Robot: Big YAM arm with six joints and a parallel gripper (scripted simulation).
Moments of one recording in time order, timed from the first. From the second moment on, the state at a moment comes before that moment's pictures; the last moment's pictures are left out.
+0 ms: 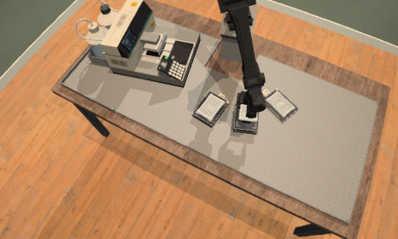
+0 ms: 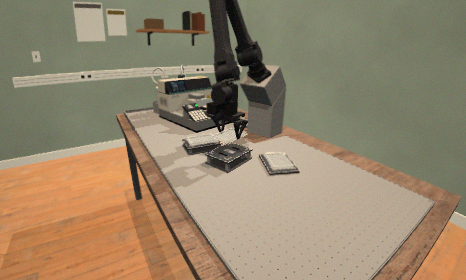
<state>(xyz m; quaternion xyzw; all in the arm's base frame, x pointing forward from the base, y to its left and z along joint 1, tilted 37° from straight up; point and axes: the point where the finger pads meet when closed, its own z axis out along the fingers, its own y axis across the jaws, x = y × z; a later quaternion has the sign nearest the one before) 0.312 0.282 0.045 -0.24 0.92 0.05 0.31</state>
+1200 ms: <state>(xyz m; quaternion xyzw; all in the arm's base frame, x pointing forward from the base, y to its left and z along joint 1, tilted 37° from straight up) 0.339 0.295 0.007 -0.24 0.92 0.05 0.31</state>
